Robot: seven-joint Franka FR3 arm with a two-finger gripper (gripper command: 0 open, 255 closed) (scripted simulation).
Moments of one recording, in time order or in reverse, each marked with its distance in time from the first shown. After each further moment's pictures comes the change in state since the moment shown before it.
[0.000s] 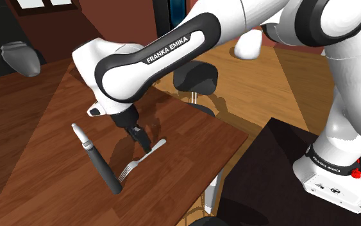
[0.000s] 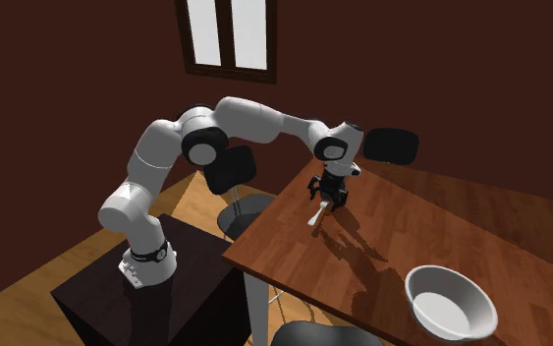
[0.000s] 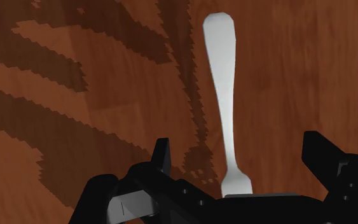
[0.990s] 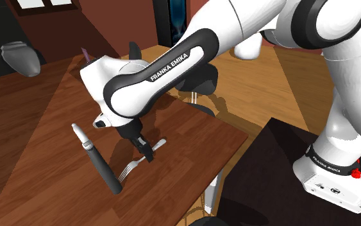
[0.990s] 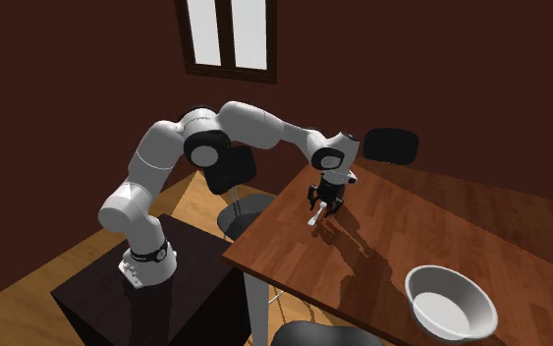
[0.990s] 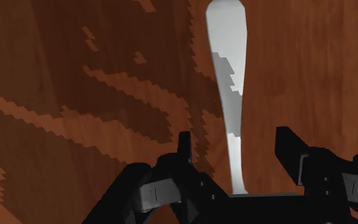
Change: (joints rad) arm 0.003 0.020 0.000 -0.070 -0.008 0.087 -0.001
